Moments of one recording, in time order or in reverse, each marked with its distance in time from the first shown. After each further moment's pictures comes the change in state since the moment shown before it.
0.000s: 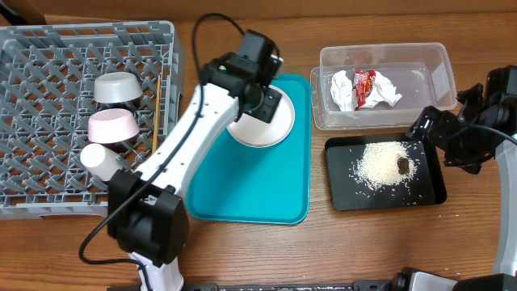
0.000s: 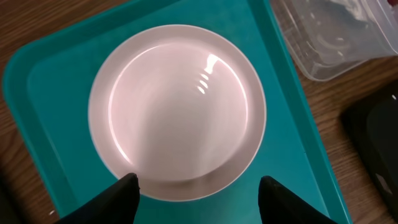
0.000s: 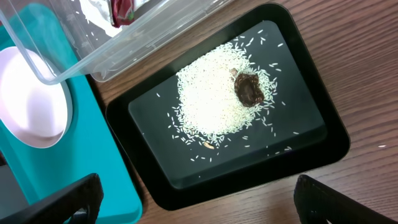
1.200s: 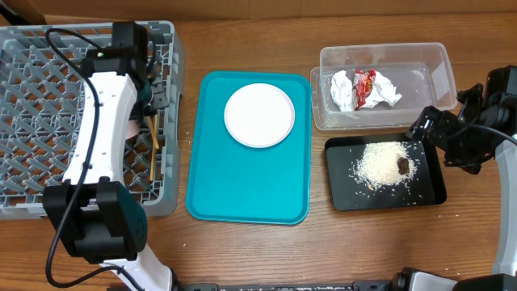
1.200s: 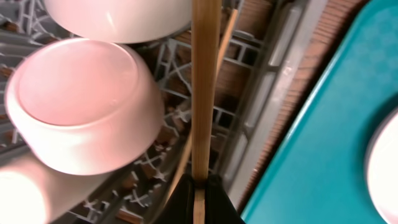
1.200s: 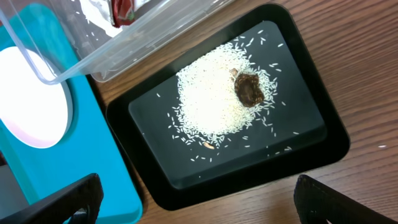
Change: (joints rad) left arm 0.517 -0.062 -0.001 -0.230 -0.190 -0.250; right arm 0.000 0.000 0.000 0.000 0.000 0.000
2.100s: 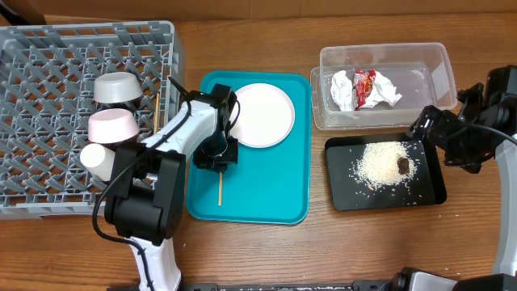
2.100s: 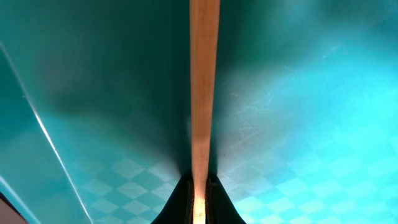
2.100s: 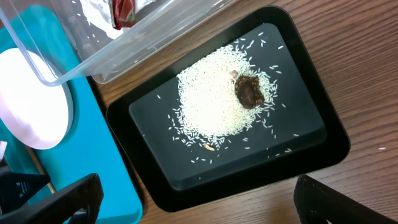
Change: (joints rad) left arm -0.342 0.150 -0.376 0.124 0.228 -0.041; right arm 0.000 0.000 0.000 0.006 -0.001 0.000
